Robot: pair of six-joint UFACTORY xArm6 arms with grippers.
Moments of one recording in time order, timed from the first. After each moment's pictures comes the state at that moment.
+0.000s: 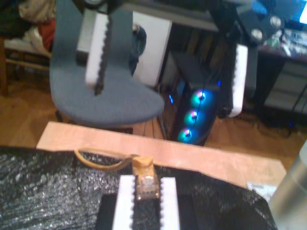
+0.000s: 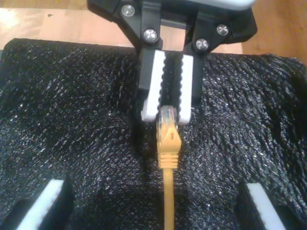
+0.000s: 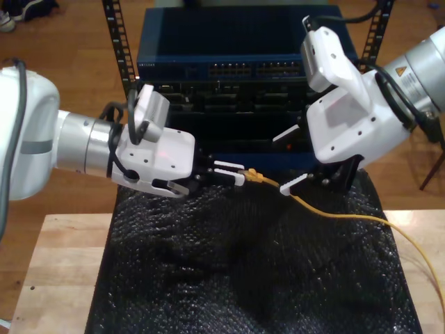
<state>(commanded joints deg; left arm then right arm) 6.2 -12.4 -44.7 -73.1 91.1 -249.7 7.4 -25.2 -51.7 47.5 74.4 -96.5</state>
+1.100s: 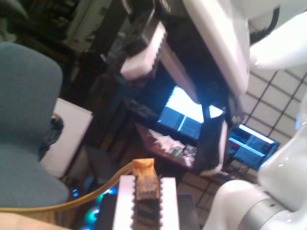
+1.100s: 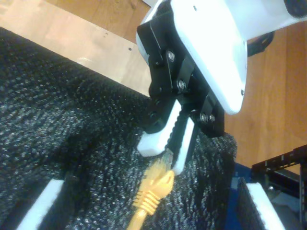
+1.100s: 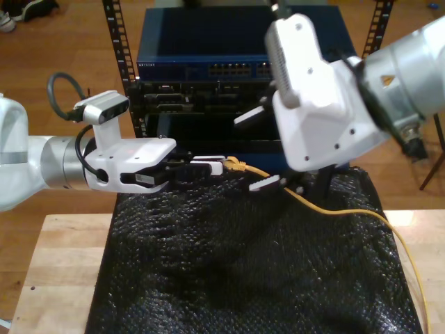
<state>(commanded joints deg) 14.6 -0.7 -46.1 -78.6 114.7 -255.6 21.4 -34.3 -45.9 47.2 57.9 -110.0</state>
